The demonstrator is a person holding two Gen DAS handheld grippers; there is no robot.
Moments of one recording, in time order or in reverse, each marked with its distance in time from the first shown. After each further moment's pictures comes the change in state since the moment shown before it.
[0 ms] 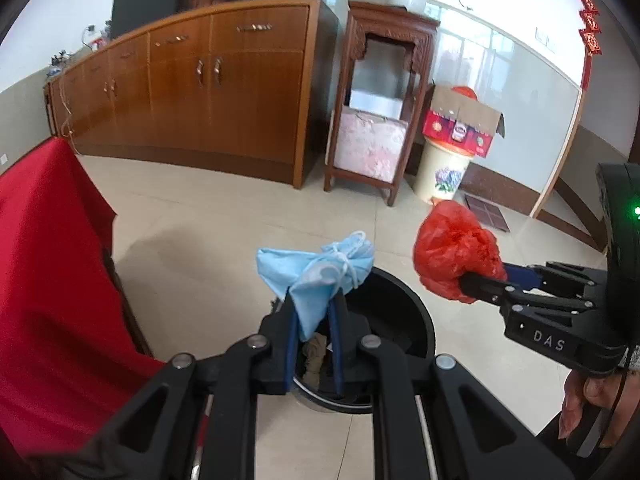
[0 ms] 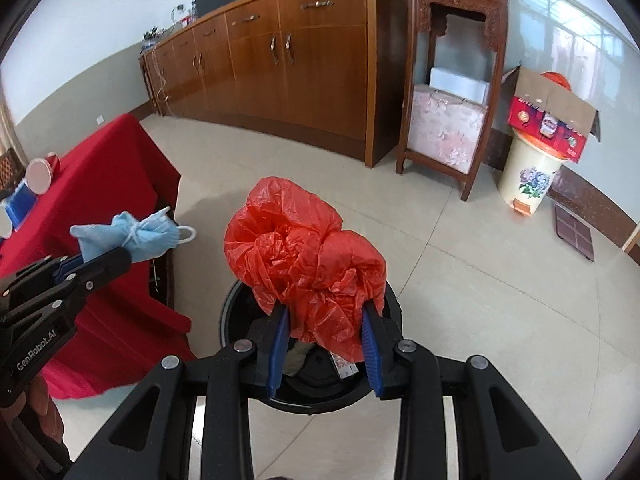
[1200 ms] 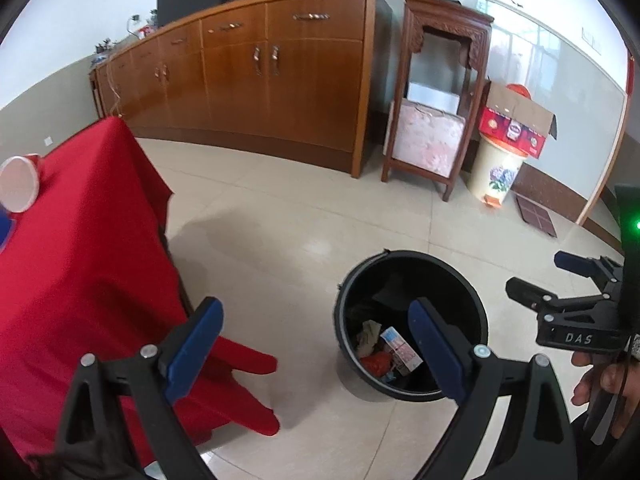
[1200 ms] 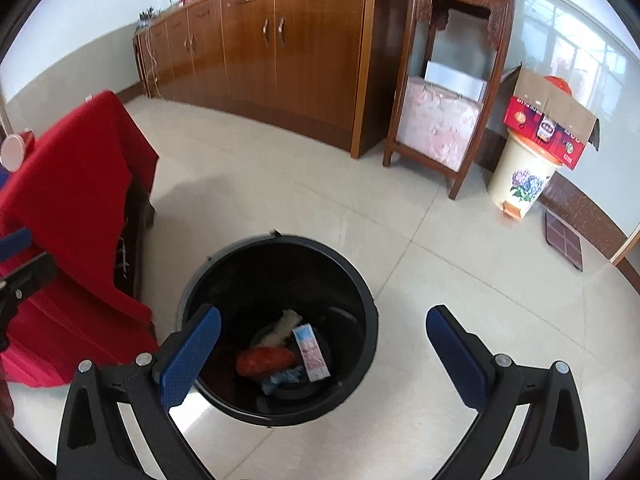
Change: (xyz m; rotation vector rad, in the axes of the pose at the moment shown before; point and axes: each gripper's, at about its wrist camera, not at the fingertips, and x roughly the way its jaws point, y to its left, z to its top) left arm -0.029 0.037 -0.004 -0.074 0.019 0.204; right arm 0.029 -0.010 -0.002 -0.040 0.012 -0.072
